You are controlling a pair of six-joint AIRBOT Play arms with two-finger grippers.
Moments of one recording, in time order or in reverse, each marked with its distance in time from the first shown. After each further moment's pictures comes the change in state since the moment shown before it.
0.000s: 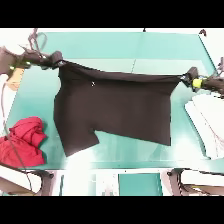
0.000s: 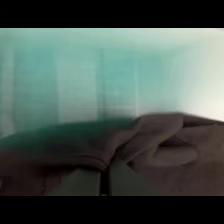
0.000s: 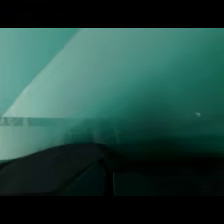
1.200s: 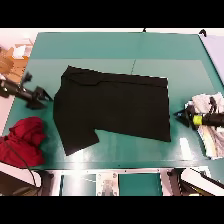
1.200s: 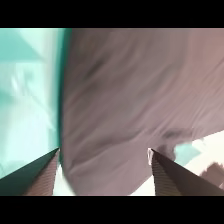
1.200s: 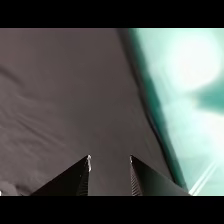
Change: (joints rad) left arm 0.341 -0.037 -0.268 0.119 -0.630 0.042; right arm -0.262 0.326 -0.518 -0.273 0.319 0.053
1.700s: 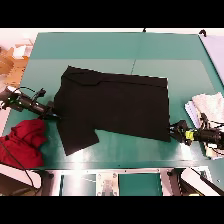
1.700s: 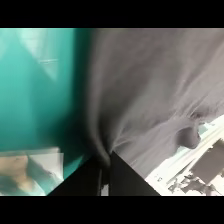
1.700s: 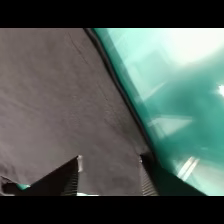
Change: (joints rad) left arm -0.072 0.026 -0.251 0.005 0.116 0.056; right arm -0.043 0.113 -0.239 -0.027 -0.023 -0.027
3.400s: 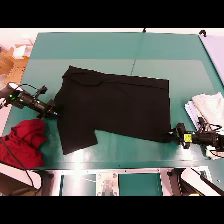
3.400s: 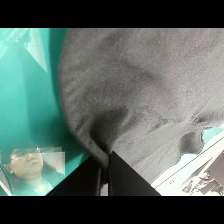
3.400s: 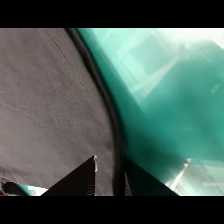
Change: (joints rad) left arm -0.025 -0.001 0.048 0.006 -0.015 0.012; right arm -0.001 -0.022 -0.044 -0.055 -0.030 0.072
